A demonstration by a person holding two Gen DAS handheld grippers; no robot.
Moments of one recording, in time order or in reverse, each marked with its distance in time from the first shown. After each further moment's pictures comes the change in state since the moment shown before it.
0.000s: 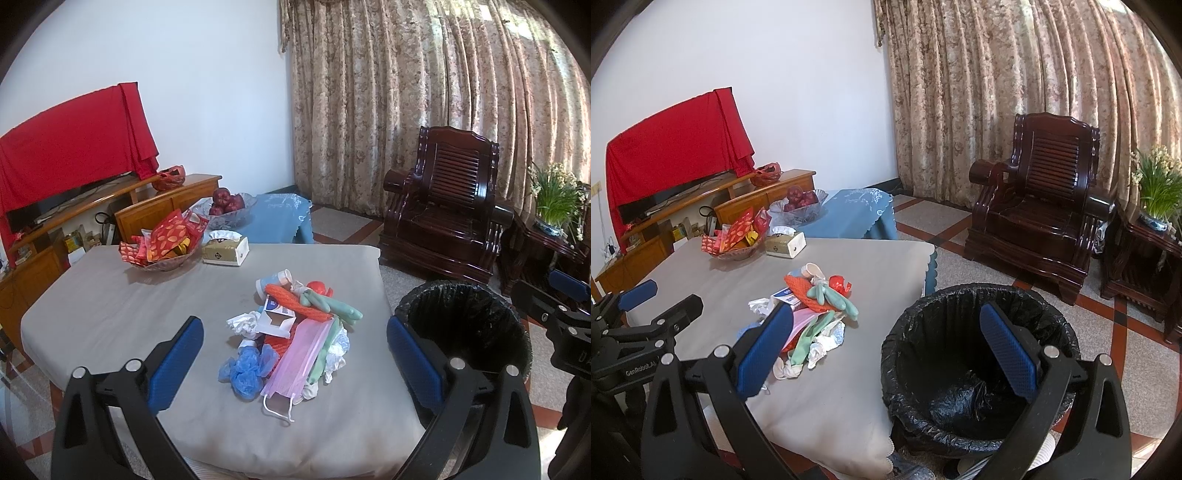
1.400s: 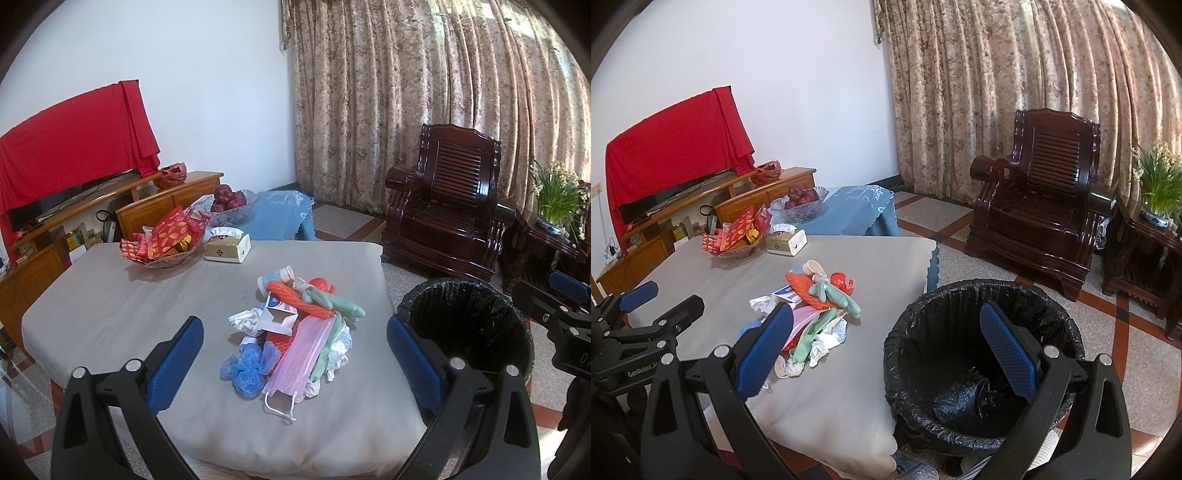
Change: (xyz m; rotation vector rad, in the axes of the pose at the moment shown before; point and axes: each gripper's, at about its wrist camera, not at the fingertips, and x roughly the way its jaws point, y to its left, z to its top) left arm 0.008 0.002 -0.004 0.000 0.009 -0.001; right arm 0.015 0.007 -0.015 0.001 0.011 0.002
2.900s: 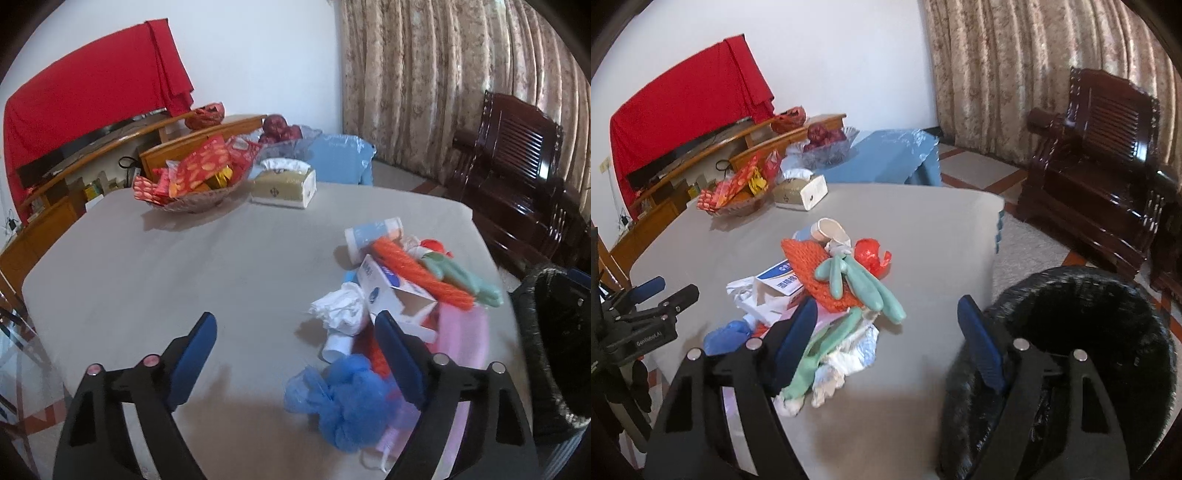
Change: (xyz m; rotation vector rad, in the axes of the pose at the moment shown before) left arm 0.162 0.111 -0.037 -0.082 0.202 0.139; right arm 0.201 0.045 0.002 -0.060 0.221 0.154
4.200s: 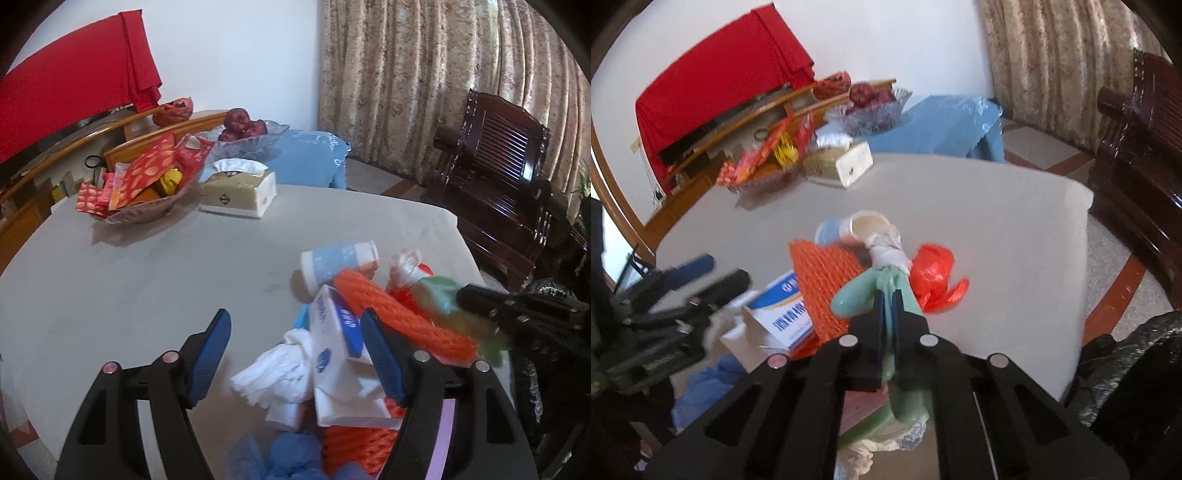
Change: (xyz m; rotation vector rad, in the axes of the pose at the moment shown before) left arm 0.062 -0.039 0.039 0.004 0.004 -0.117; right arm 0.085 0.010 0.036 -0.029 0.080 0.223
